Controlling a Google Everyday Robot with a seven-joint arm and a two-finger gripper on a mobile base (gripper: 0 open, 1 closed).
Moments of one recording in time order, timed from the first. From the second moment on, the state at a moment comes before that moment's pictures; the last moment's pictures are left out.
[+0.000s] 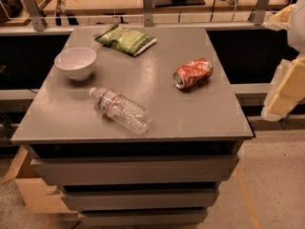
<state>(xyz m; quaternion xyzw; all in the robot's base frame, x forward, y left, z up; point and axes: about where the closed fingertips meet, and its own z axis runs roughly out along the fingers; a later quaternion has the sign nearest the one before) 0.434 -0.204 1.016 -0.60 0.77 -0.08 0.21</state>
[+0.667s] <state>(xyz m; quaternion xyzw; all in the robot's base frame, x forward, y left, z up) 0.469 -0.199 1.006 -0.63 0.74 -0.07 0.20</state>
